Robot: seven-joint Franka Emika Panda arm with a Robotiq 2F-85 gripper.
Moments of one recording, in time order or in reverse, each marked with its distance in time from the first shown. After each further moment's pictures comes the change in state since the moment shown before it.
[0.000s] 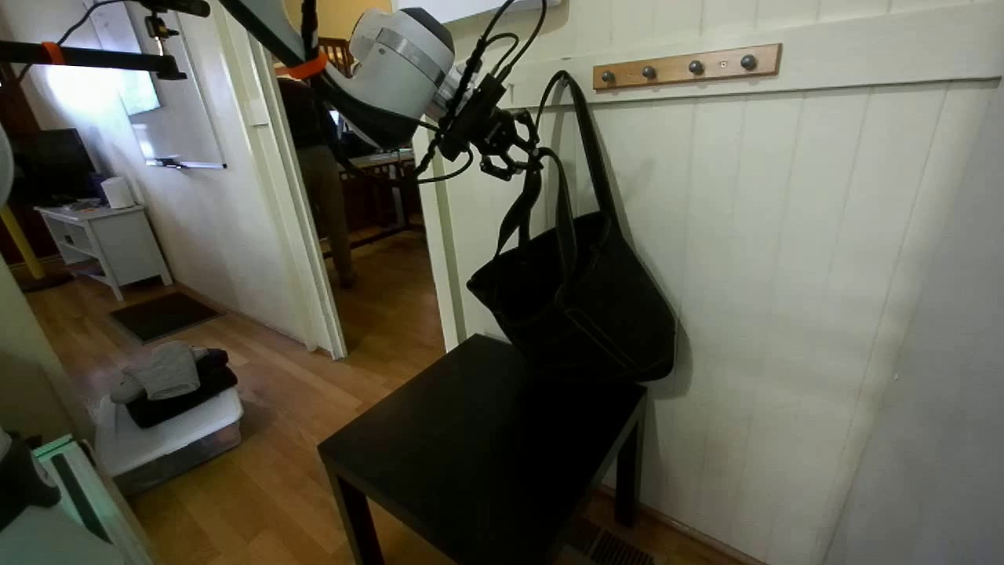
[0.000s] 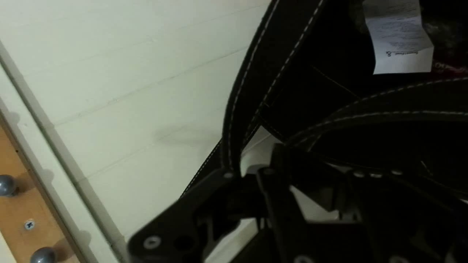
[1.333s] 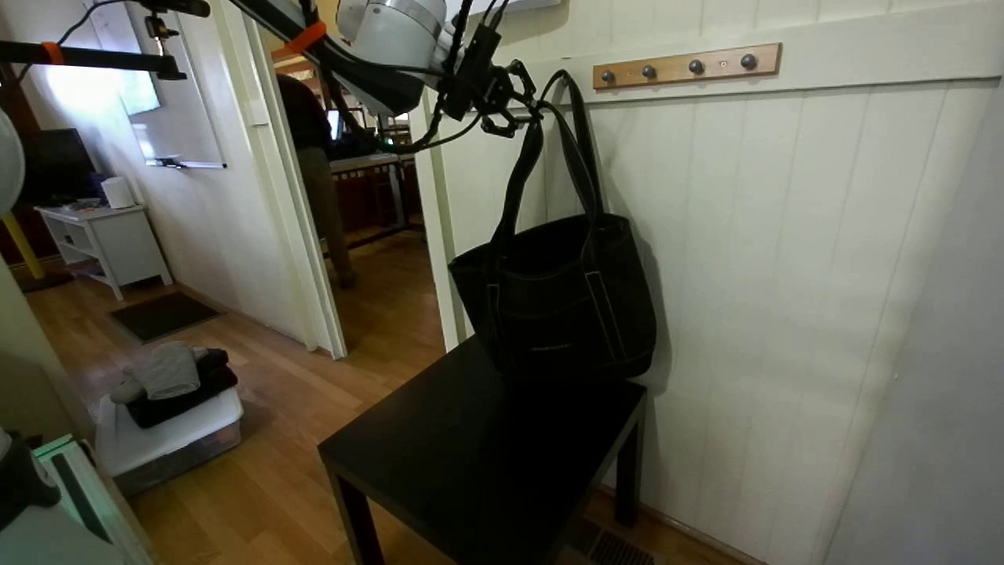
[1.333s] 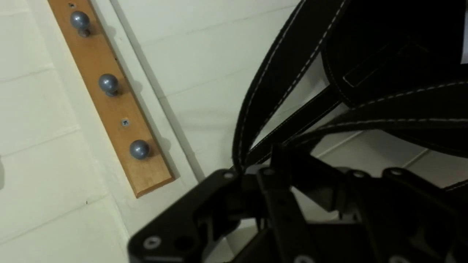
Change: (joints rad) arm 0.143 0.040 -0.186 0.079 -0.123 0.041 0.031
